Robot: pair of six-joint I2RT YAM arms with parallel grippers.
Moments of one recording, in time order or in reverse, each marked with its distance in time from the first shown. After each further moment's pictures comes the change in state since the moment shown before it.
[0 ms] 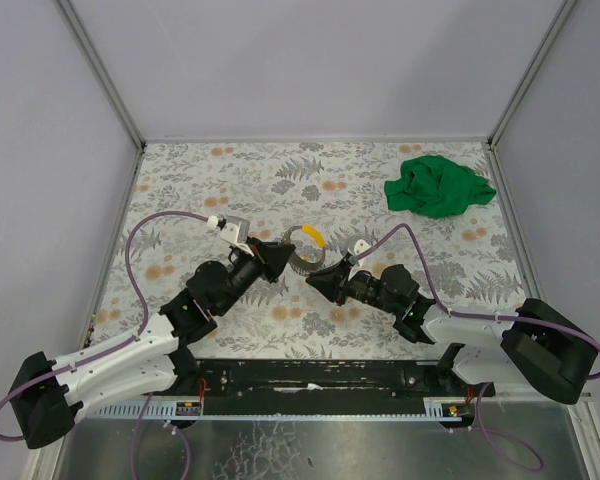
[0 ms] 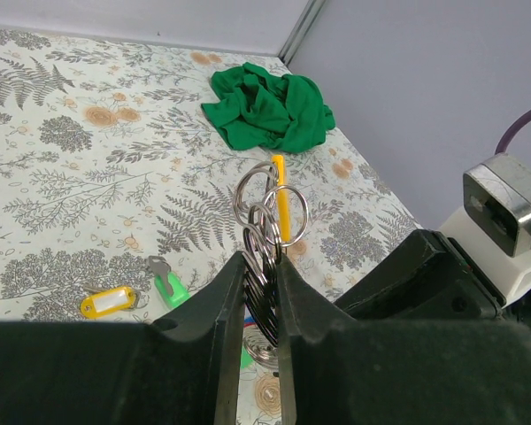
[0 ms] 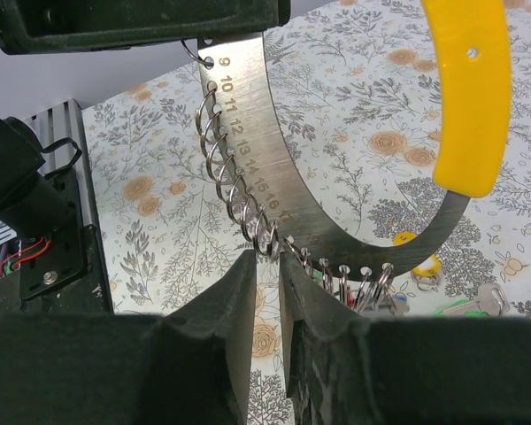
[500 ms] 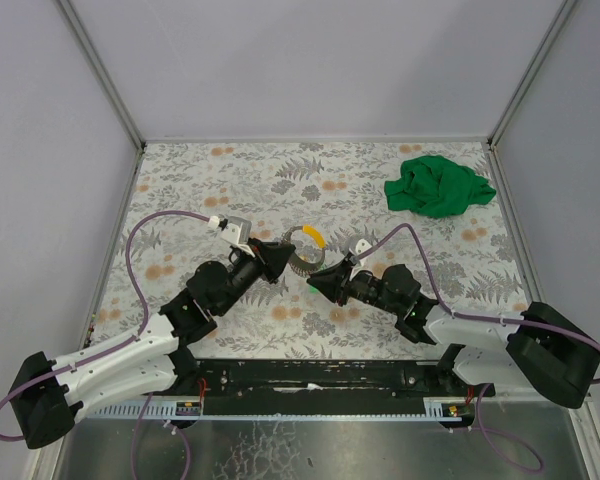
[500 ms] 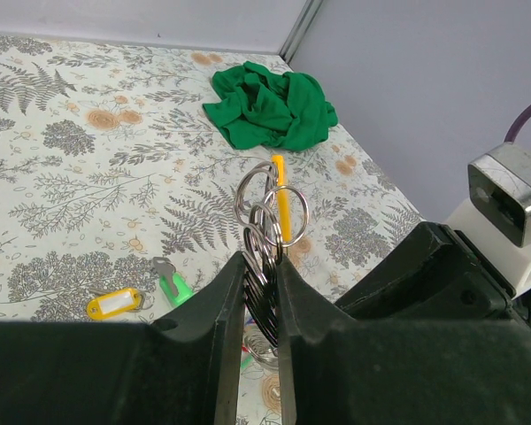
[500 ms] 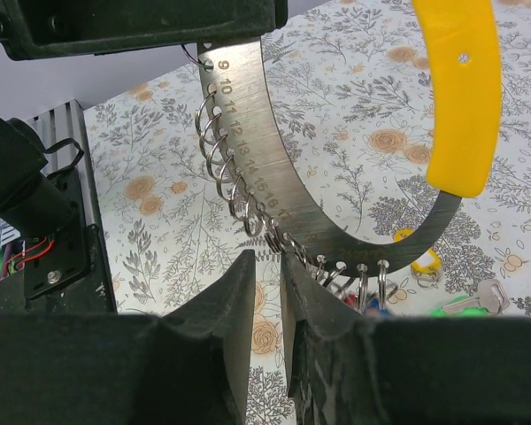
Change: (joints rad) left arm 0.000 0.000 0.000 -0.001 0.000 0.028; right arm -0.004 -0.030 0.000 -0.035 -0.008 0.005
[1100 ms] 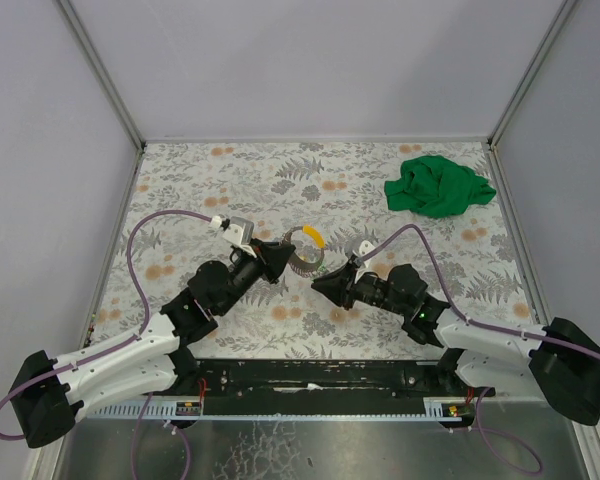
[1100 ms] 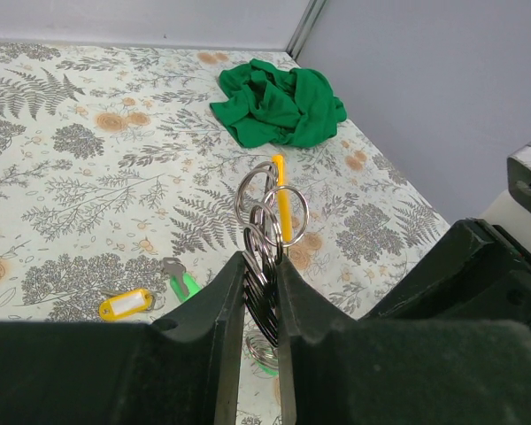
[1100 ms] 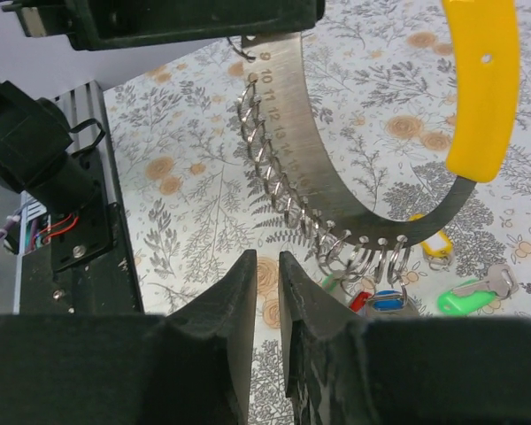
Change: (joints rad) left arm 0.000 0.009 0.000 0.003 -0.001 0.039; right arm -0.010 -0.138 0.008 -0.182 -0.059 -0.003
